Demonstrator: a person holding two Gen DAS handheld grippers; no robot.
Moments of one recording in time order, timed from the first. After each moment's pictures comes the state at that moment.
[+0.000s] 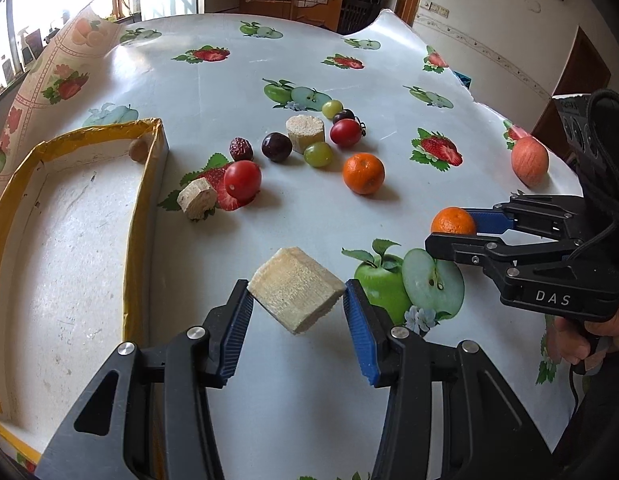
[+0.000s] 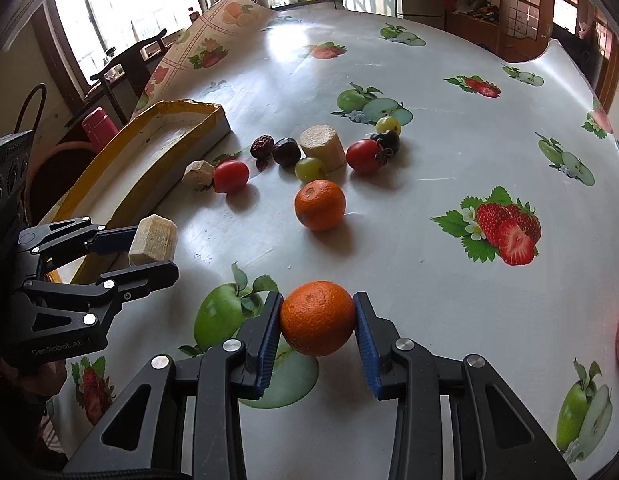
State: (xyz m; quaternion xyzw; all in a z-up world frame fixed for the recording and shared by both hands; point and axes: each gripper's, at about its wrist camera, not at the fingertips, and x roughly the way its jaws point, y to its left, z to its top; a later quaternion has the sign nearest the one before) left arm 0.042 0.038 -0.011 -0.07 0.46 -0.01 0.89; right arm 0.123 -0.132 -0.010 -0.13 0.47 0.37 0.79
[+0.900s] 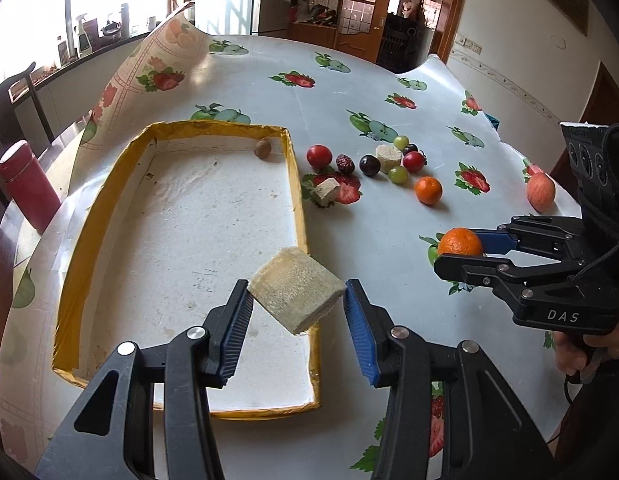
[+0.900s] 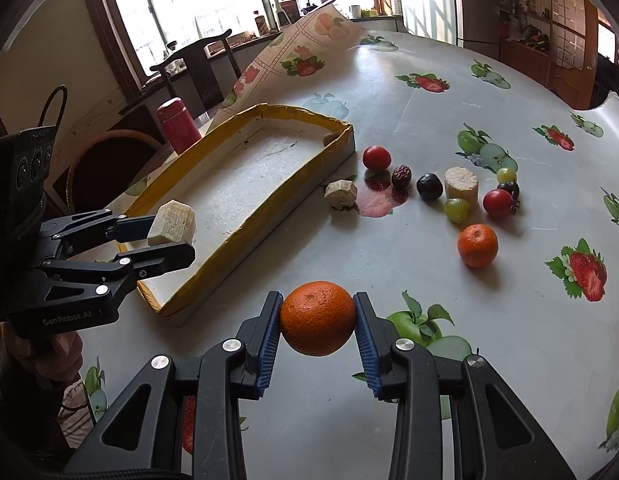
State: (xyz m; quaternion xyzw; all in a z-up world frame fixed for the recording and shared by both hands) left arm -0.040 0.124 0.021 -0.09 0.42 0.06 0.90; right arm 0.051 -0.056 0.019 -0.13 0.43 0.45 0.77
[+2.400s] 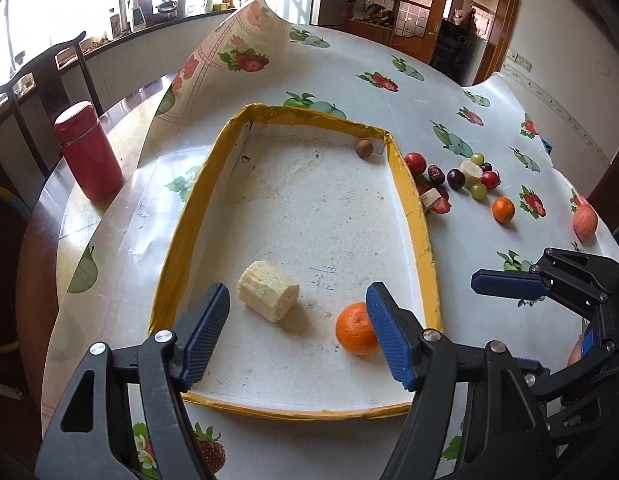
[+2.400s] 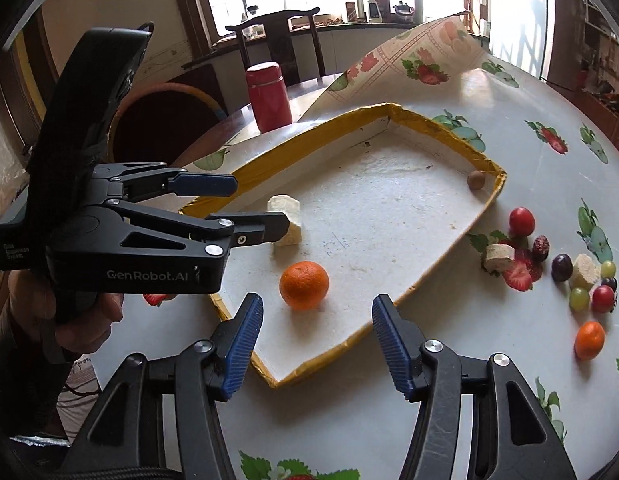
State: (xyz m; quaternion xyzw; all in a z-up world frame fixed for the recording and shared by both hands) left arm -0.054 0.191 0.017 -0.12 0.43 0.13 0.88; right arm -0.011 0.053 0.016 -0.20 0.40 0.53 0.72
